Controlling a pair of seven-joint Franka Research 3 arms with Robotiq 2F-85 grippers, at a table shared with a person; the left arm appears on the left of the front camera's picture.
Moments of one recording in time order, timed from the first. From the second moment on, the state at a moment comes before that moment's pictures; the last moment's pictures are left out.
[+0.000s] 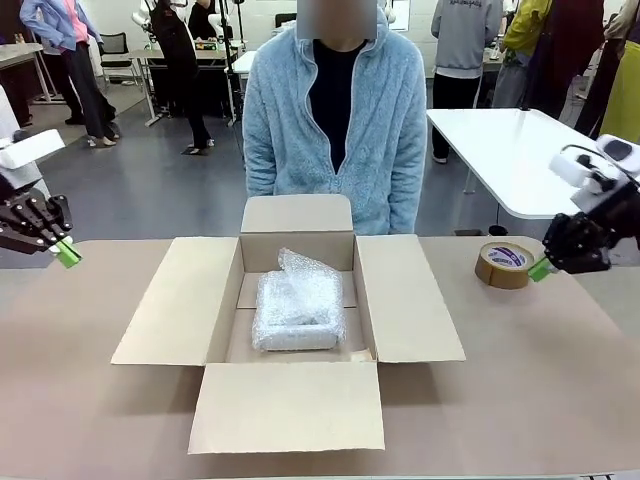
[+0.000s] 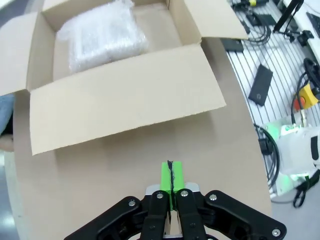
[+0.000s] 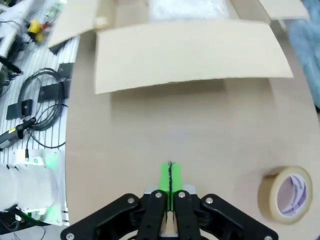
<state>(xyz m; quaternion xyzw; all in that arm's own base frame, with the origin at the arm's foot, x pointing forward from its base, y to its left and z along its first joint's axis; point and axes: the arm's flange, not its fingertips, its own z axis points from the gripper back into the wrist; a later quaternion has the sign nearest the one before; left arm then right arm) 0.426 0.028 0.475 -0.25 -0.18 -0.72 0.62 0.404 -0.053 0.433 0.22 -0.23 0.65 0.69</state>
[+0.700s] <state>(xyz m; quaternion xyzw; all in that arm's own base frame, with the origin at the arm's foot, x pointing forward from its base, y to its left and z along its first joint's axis) 0.420 0.079 0.416 -0.26 -0.25 -0.60 0.72 0.414 -0.068 0.403 0.26 -0.22 0.64 0.68</state>
